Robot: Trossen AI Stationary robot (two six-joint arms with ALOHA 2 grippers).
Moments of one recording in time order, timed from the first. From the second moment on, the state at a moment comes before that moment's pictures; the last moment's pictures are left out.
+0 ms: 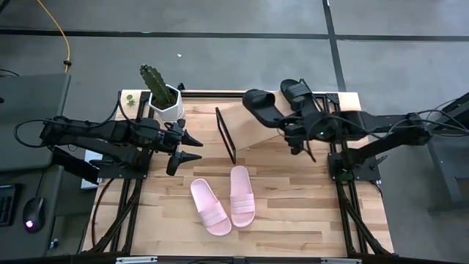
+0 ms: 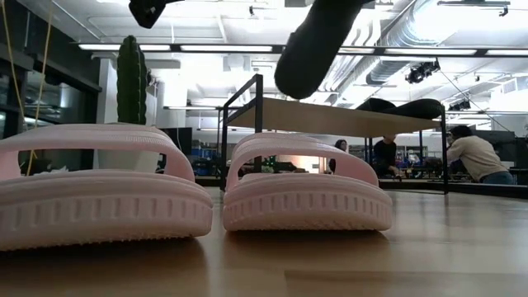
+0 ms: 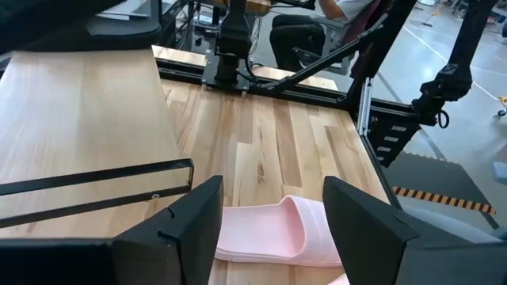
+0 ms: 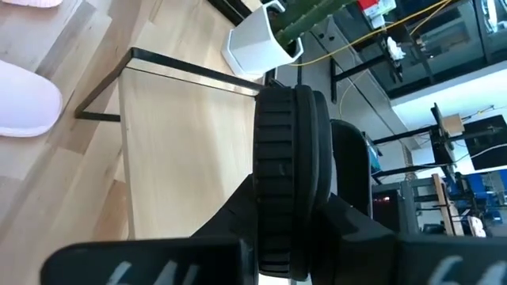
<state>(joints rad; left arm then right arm) 0.01 0.86 0.83 -0.32 -0.02 -0.21 0.10 1.13 1.26 -0.71 0.53 -0.66</state>
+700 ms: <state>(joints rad) 0.01 0.89 0.83 -0.31 -0.07 -0.21 0.14 1.03 1.26 -0.93 0.50 -0.47</state>
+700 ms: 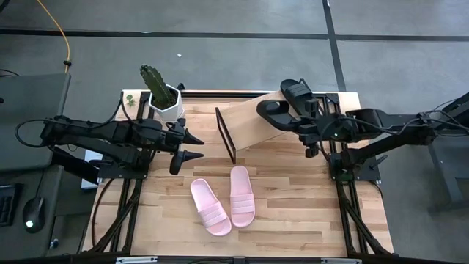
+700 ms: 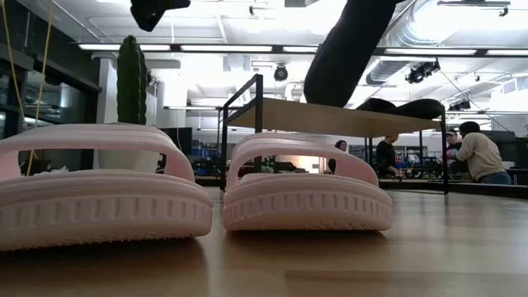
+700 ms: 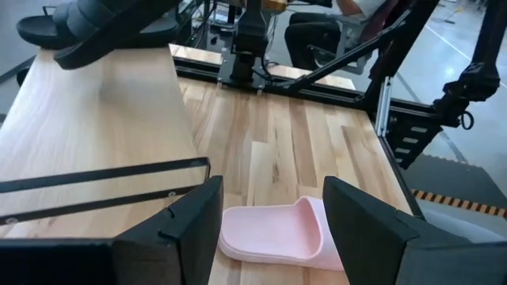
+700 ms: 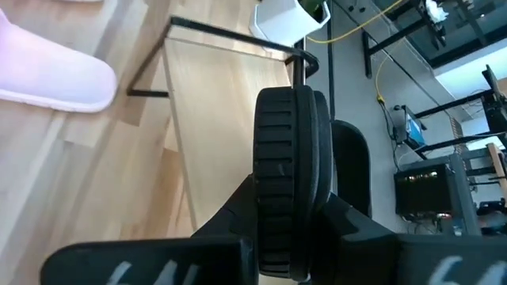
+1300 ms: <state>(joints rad) 0.01 0.90 0.83 -0.32 -0.07 -0.21 0.63 1.01 1.14 -1.11 0.93 -0.03</state>
